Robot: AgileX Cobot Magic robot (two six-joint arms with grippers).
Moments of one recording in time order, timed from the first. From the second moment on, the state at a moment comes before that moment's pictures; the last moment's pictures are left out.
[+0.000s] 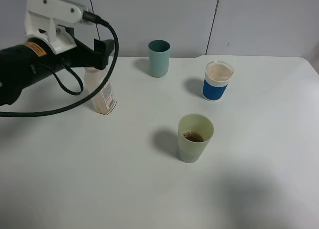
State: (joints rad) left arm -0.47 1.48 -0.58 -0.27 -0.72 0.28; right arm 0.07 0.00 -0.50 -0.13 1.07 0.09
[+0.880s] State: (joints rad) left arm -0.47 1.06 -0.89 0.19 0.26 0.16; right arm 0.07 0.00 -0.50 -0.13 1.07 0.09
